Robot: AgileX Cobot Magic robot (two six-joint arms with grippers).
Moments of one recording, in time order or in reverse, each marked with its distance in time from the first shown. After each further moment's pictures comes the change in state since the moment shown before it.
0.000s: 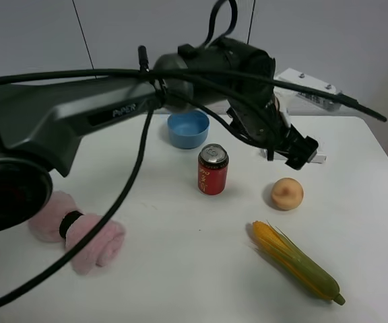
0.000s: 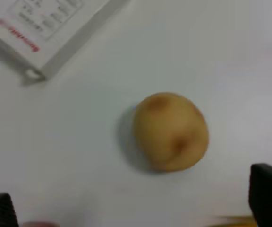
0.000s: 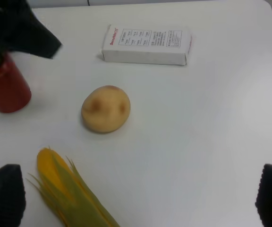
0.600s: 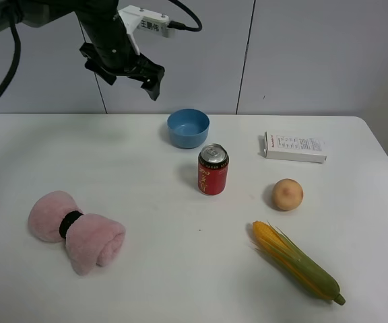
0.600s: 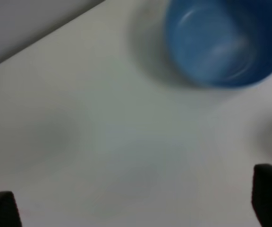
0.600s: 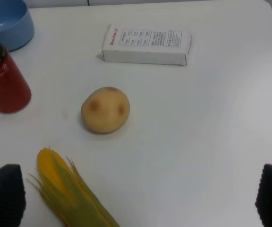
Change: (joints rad) left arm 0.496 -0.153 0.016 0.145 0.302 0.062; right arm 0.000 0.000 0.000 0.000 0.000 0.000
